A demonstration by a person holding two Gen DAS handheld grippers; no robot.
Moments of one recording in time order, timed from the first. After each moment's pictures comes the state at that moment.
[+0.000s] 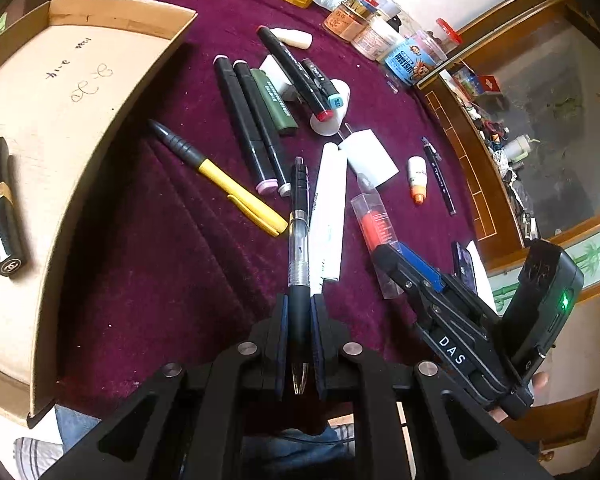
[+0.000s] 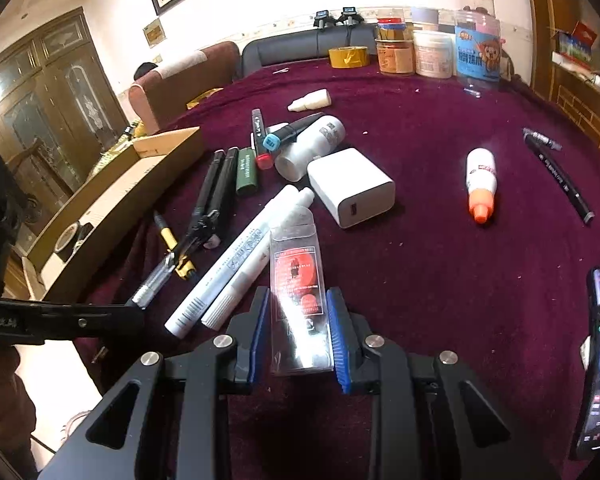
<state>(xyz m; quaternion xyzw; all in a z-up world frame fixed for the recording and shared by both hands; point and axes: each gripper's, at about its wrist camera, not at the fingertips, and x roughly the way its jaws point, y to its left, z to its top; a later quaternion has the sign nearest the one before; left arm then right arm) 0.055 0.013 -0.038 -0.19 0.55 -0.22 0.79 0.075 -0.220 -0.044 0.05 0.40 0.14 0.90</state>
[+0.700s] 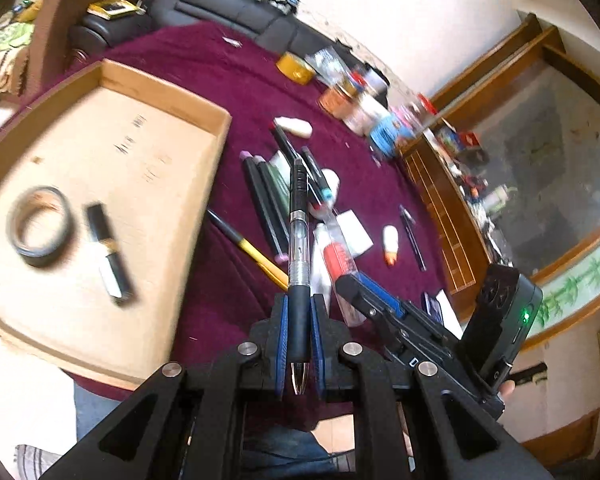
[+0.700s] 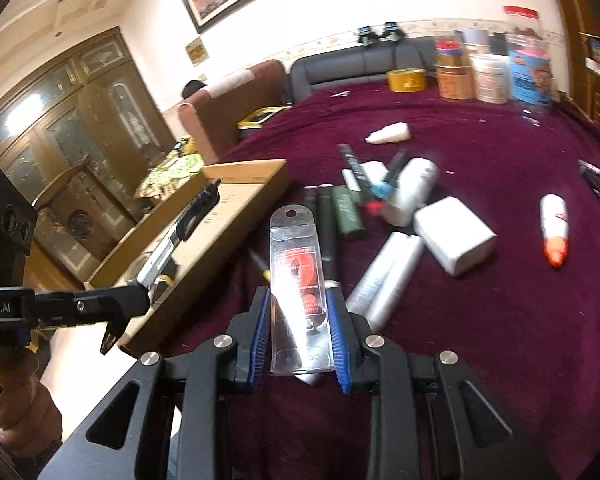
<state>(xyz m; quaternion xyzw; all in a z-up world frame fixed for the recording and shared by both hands) 0.027 0.085 0.024 -0.24 0.45 -0.20 0.84 0.076 -0.161 -0.003 0.09 0.37 0.24 0.89</state>
